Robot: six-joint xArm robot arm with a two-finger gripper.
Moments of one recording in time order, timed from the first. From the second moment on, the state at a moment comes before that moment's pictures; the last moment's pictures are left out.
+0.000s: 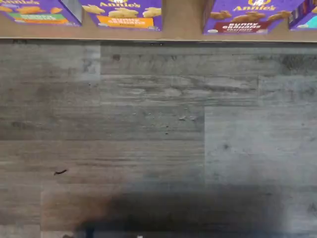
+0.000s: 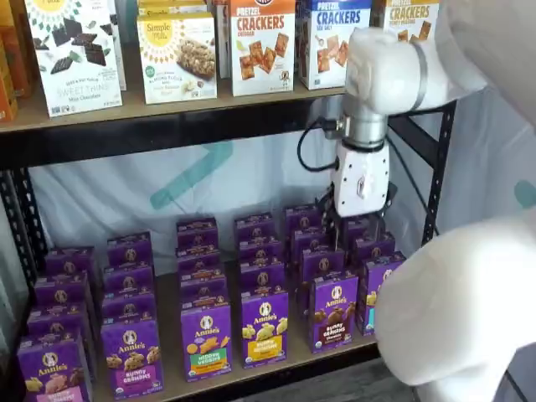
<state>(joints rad) 0.02 -0.60 -0.43 0.01 1.04 0.02</state>
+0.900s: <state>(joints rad) -0.02 -0.05 -0.41 -0.01 0.48 0.00</state>
